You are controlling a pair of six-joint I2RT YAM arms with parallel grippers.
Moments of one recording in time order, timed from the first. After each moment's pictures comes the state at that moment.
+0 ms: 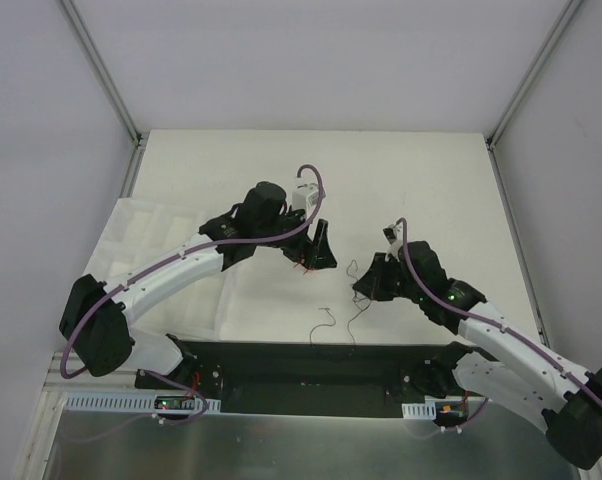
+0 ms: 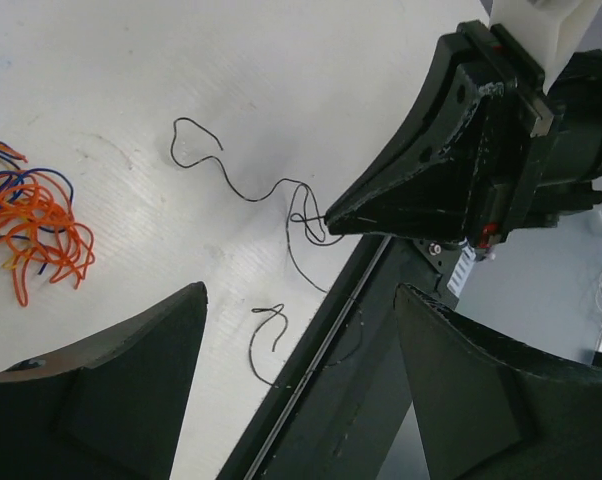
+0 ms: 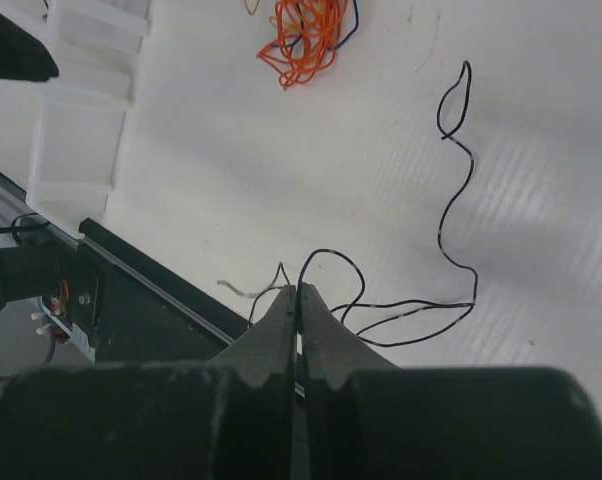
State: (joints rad) left arm -0.76 1.37 1.08 -0.28 0.51 -0.41; right arm 0.68 0.82 0.57 -0.38 -0.14 0.63
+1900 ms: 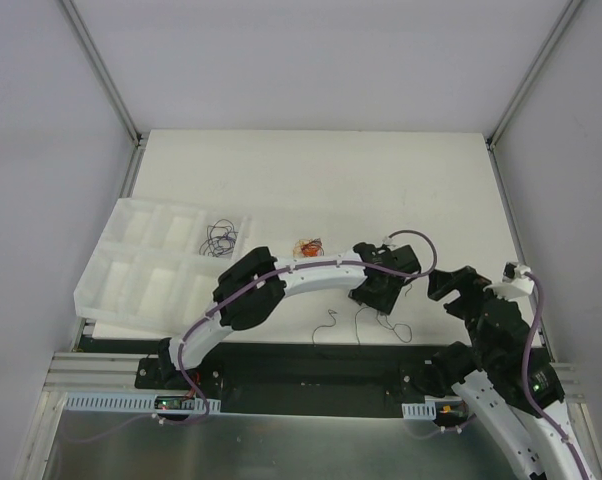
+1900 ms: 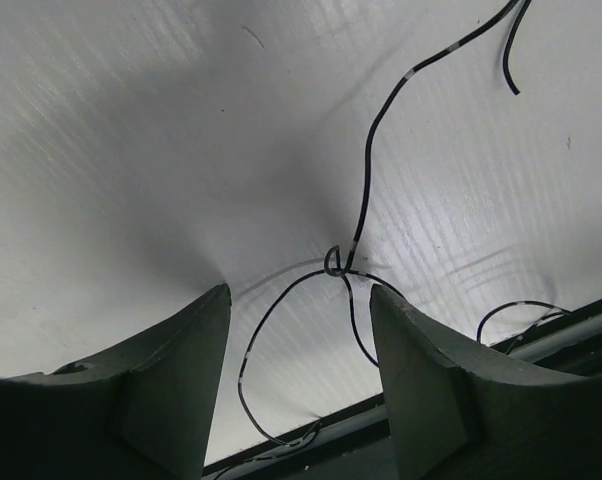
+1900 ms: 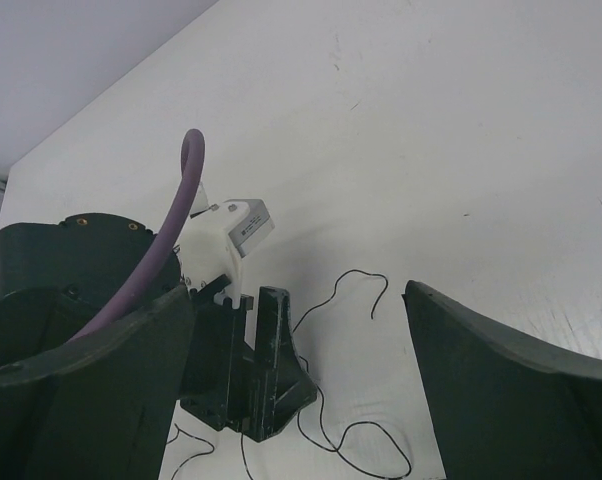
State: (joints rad) left arm -1.19 2.27 1.86 -0.83 -0.06 -0.71; right arm 0.55 0.06 0.58 -0.84 0.51 0.70
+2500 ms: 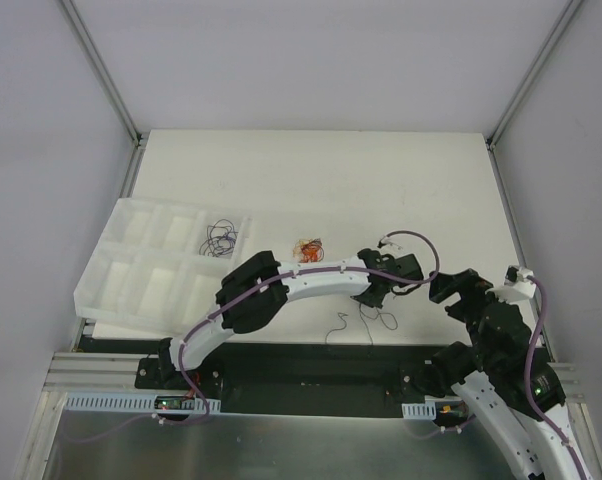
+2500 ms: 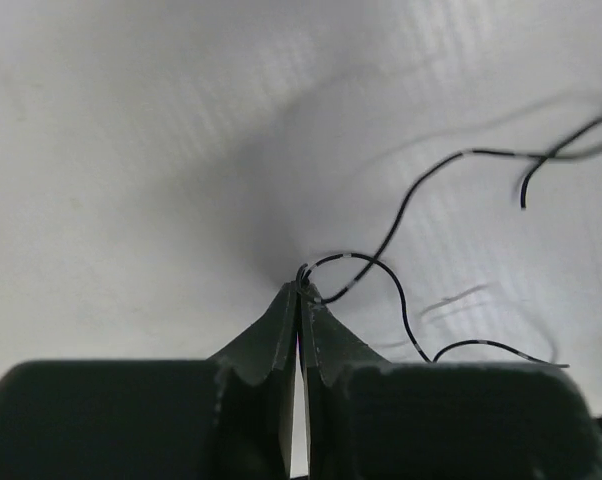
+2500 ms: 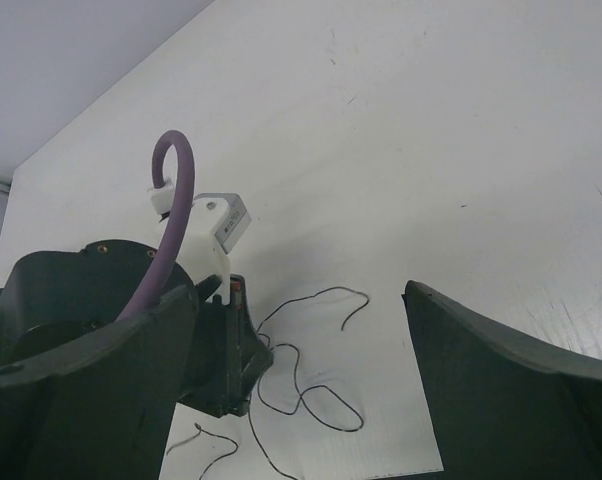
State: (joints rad) left arm -1.23 2.31 1.90 -0.89 -0.30 -0.75; right arm 0.55 0.03 0.58 -0.87 0.51 0.72
